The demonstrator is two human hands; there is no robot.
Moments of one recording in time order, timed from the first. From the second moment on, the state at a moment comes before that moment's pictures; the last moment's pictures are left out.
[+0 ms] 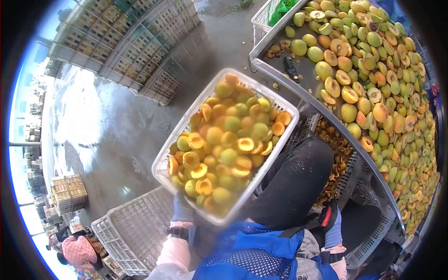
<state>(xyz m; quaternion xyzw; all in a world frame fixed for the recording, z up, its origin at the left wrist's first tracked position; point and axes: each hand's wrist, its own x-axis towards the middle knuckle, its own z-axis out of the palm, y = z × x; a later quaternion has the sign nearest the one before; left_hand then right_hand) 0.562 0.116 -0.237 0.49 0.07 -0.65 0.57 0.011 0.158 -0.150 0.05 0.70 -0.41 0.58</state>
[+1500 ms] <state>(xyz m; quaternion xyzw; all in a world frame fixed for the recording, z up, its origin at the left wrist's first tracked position) 0.563 0.082 -0.254 0.83 -0.13 -0.29 0.45 0.059 0.138 -0.108 -0.02 0.77 -0.27 0.57</state>
